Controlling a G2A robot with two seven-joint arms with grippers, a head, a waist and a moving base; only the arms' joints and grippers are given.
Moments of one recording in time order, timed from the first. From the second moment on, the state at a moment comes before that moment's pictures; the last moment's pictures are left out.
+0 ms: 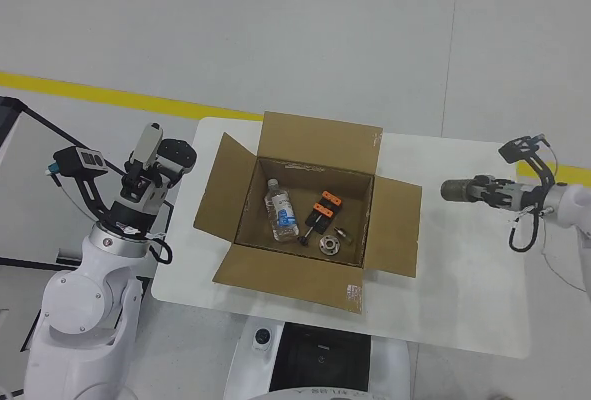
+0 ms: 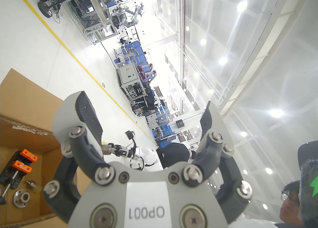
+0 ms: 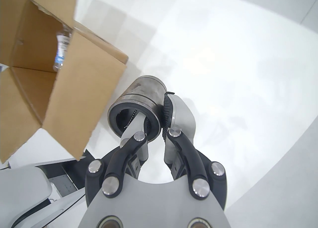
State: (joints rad) left arm 1.79 -1.23 -1.76 -2.31 -0.25 -0.08 -0.30; right arm -1.16 -0.86 1.57 -1.45 -0.41 -0.55 1.12
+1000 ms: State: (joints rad) left arm 1.79 -1.23 -1.76 -2.30 -0.25 -0.08 -0.30; right arm -1.00 -0.94 1.09 -1.66 -0.35 -0.54 1.00
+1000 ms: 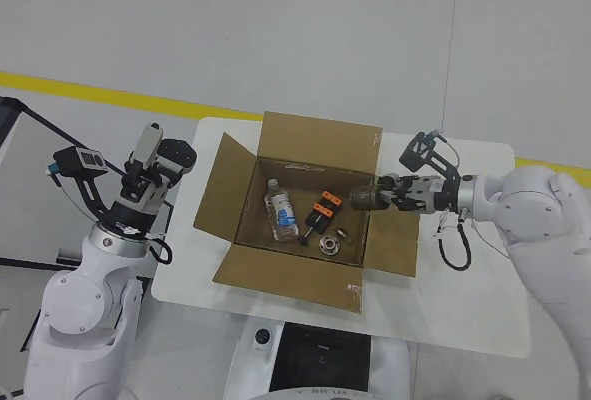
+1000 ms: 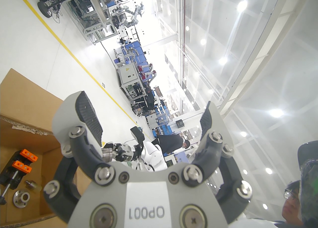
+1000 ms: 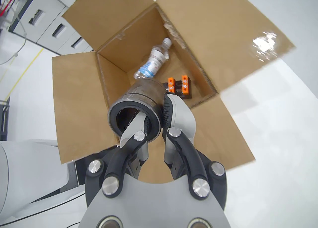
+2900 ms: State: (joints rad) left arm 1.79 -1.23 -1.76 -2.31 -0.25 -0.08 -0.30; right arm -0.73 -1.15 0.83 -1.31 -0.35 -0.59 0.78
